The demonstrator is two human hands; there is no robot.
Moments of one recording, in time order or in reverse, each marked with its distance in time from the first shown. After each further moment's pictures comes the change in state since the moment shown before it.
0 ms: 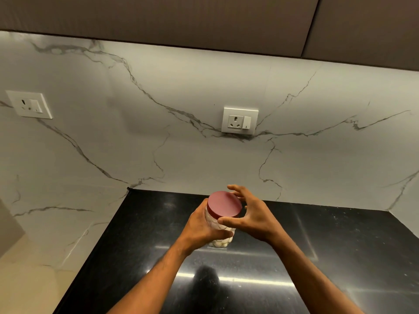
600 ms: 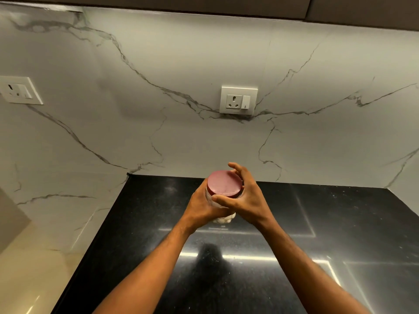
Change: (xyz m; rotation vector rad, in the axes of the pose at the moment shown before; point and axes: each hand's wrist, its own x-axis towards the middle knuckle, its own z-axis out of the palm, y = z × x) left_hand 0.000 0.009 0.002 -0.039 0.031 0.038; right_hand 0.000 0.003 0.027 0.185 0.204 -0.017
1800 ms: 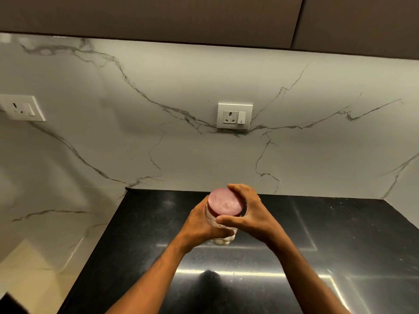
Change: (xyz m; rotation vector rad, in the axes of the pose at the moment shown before) left_hand -0.010 0.003 -0.004 0.044 -0.079 -0.001; right_hand -0.013 -0.013 -0.022 -0.070 -0.128 0.092
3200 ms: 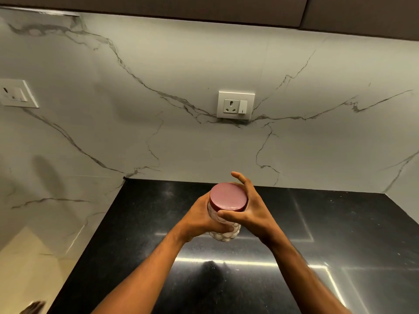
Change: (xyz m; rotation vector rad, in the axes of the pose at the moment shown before) left_hand 0.007 0.001 0.003 -0.094 -0.138 -0.018; right_hand 0.001 0.021 0.009 0.260 0.005 -0.037
